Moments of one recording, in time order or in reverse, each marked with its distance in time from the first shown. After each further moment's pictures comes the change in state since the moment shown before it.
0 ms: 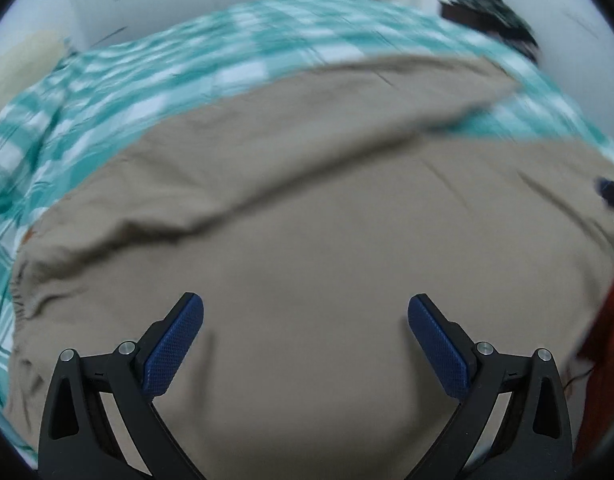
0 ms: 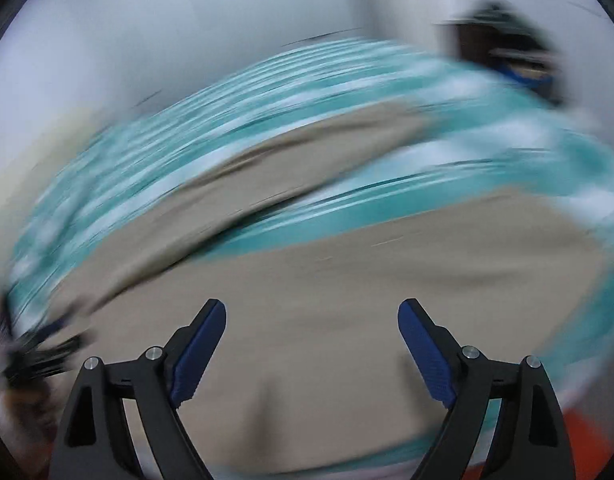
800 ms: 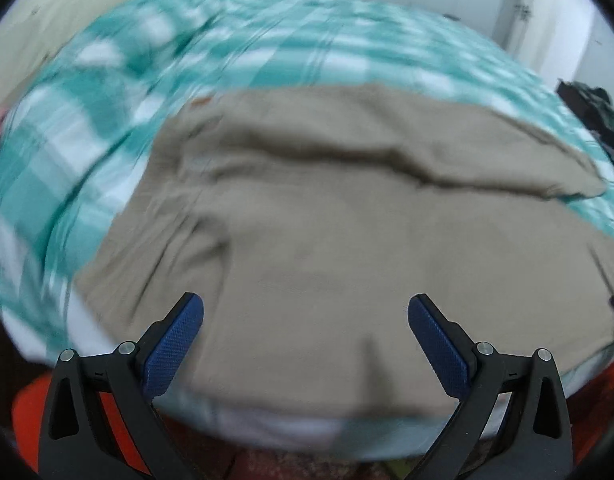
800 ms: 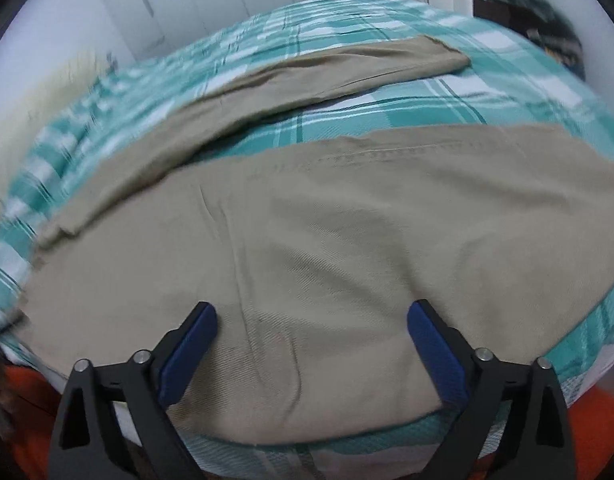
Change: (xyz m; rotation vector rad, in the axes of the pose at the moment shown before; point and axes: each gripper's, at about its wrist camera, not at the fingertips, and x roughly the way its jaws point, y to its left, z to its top) left arm -0.063 0.156 -0.058 -0.431 -0.024 0.162; right arm 0.023 -0.033 -0.043 -0.012 0.125 -0.131
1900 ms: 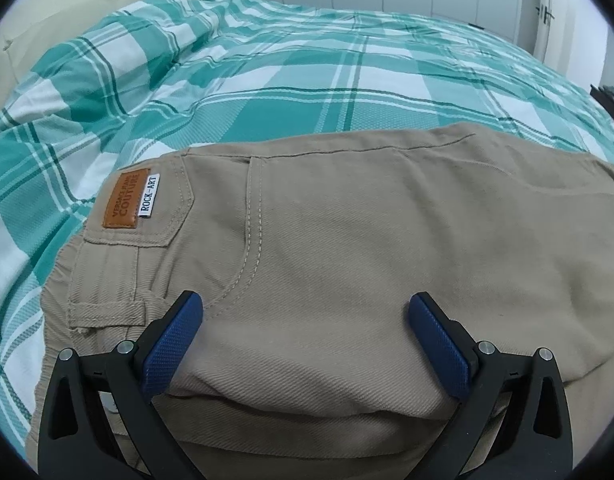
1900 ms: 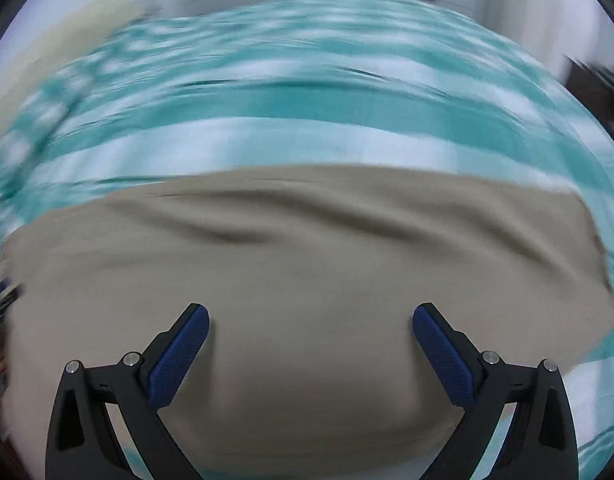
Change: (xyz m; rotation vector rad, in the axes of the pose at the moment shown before) left arm 0.158 0.018 0.092 0.000 -0.077 0.136; right arm 0.167 -0.030 0.246 -0.219 0.066 -0.007
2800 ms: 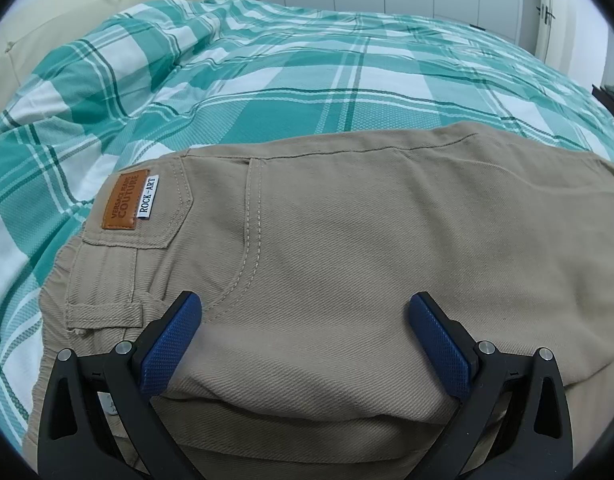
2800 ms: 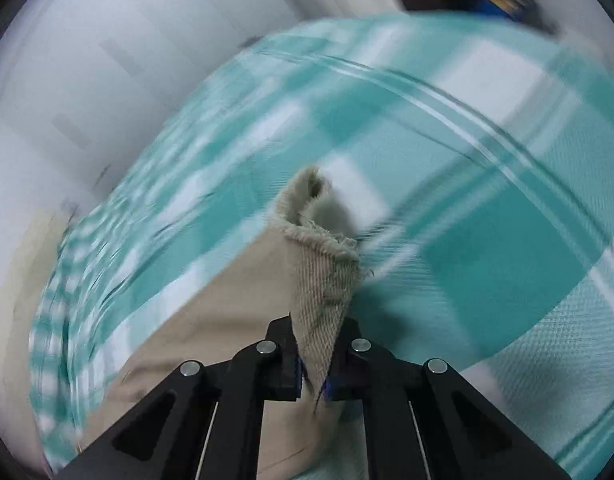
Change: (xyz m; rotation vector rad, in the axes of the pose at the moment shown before) left arm 0.003 -0.002 0.000 0.000 -0.011 0.011; right arm -0.043 -0.172 -0.018 0.568 -0.243 0.152
